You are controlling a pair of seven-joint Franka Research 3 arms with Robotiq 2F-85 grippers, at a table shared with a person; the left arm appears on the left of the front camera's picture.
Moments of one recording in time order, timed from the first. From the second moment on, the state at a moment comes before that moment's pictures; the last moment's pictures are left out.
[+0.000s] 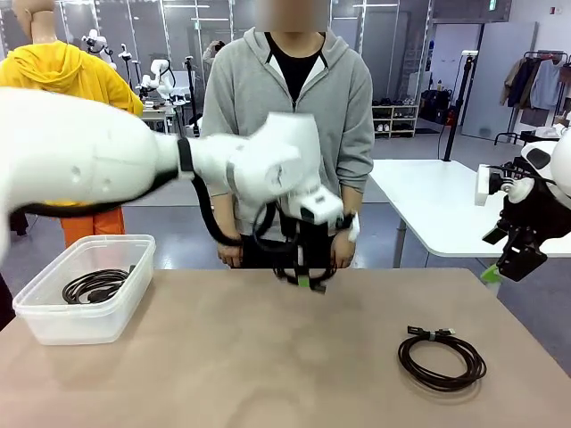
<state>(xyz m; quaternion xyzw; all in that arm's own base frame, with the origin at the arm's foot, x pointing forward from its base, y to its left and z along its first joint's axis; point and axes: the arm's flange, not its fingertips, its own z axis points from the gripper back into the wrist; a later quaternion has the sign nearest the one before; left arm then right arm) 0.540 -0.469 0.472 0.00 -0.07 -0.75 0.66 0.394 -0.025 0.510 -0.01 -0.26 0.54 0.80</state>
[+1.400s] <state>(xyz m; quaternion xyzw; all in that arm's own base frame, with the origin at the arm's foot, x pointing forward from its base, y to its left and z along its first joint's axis) 0.563 -0.297 0.559 0.00 -0.04 -0.77 0.64 0.394 -0.025 0.510 -0.01 -0.26 0.54 0.80</state>
